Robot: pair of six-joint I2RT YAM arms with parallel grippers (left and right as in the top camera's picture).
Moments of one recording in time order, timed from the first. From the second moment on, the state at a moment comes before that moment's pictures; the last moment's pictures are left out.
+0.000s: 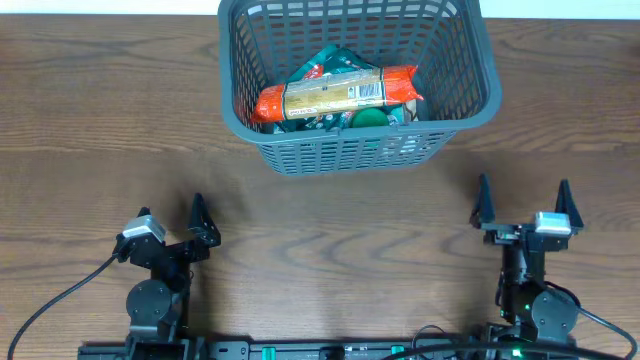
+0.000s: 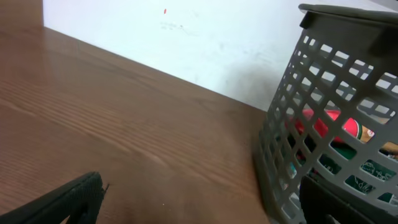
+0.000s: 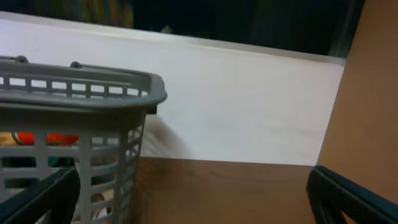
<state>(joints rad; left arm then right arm) -0.08 0.01 0.02 -0.10 -0.17 -0.36 -0.17 0.18 0.08 0.30 -0.08 -0.08</state>
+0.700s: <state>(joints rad) -0.08 0.01 0.02 -0.10 -0.17 -0.36 -0.17 0.14 0.01 0.26 -0.08 -0.08</state>
